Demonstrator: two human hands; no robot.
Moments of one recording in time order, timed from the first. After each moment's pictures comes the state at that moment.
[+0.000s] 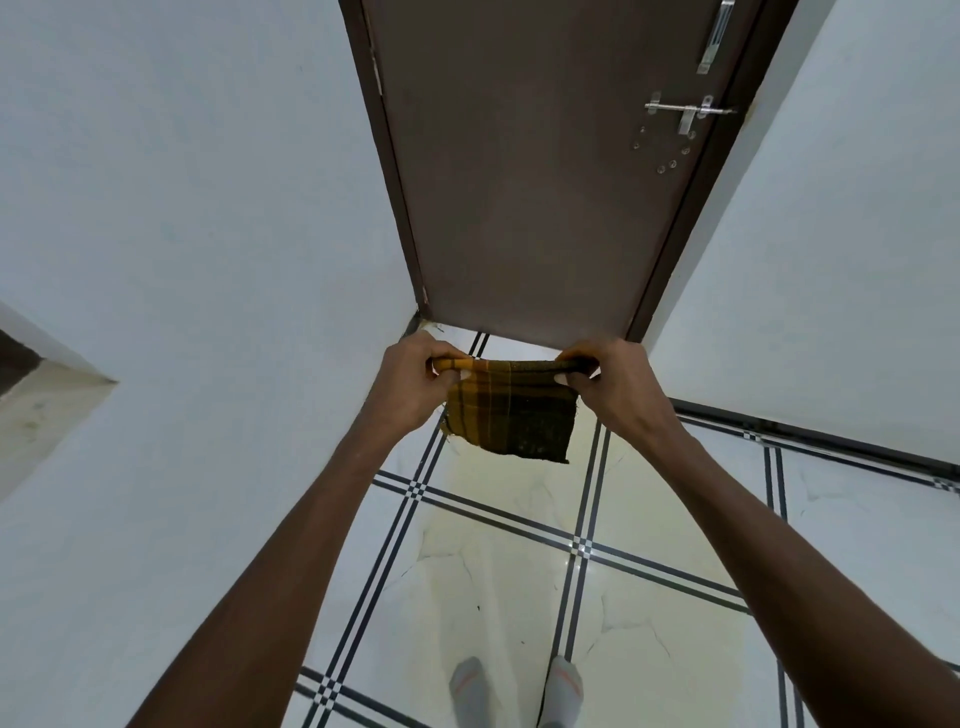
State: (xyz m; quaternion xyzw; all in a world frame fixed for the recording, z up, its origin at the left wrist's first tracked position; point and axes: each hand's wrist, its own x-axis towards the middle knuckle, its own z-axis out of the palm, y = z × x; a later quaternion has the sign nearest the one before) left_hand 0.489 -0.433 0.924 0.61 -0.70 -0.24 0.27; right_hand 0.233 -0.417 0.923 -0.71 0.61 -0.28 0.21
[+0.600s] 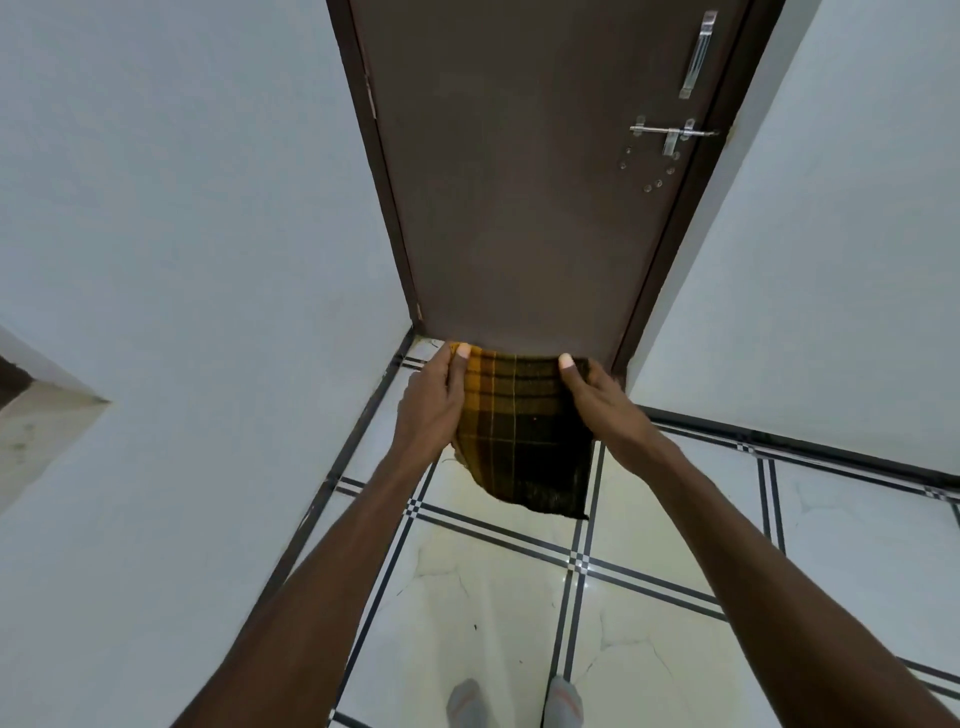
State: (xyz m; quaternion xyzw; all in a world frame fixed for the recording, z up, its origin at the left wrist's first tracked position) left_hand 0.460 -0.434 0.905 0.63 -0.64 -0.30 0.32; right_hand 0.242 -0.408 0.923 -0.48 0.61 -0.32 0.55
